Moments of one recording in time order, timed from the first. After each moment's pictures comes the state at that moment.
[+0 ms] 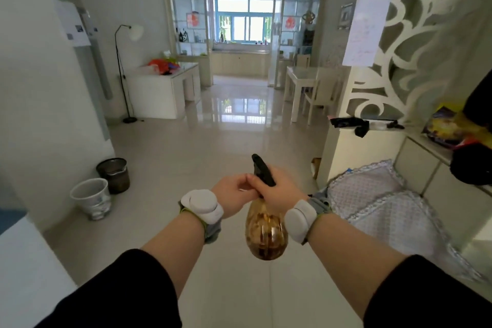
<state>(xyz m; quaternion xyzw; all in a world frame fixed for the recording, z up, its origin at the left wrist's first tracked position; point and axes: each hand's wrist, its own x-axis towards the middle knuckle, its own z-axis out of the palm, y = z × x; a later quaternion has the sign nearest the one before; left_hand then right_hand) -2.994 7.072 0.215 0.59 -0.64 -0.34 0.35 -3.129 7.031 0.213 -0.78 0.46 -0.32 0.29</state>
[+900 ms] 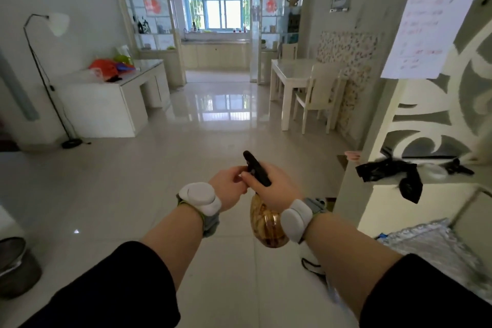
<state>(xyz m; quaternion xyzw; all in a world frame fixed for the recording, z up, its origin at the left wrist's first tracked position) -2.964 6.254 0.209 0.62 -0.64 -0.33 0.31 -3.105 6.247 0.210 -0.76 0.46 -0.34 0.30</state>
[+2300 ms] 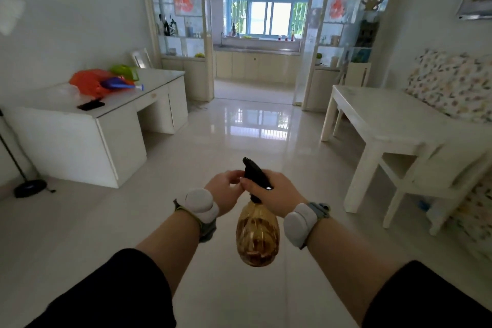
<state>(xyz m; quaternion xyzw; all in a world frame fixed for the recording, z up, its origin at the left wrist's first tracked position) -2.642 5.046 0.180 0.68 -0.59 -0.27 0.35 -2.786 5.012 0.183 -0.79 0.39 -0.29 0.38</state>
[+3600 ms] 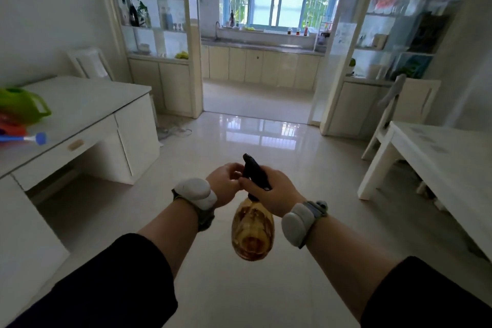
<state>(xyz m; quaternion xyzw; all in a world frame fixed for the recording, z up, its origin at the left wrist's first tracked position) -2.302 3.935 0.180 0.67 -0.56 -0.34 0.35 -2.449 3.910 0.179 -0.80 0.39 -0.29 0.35</state>
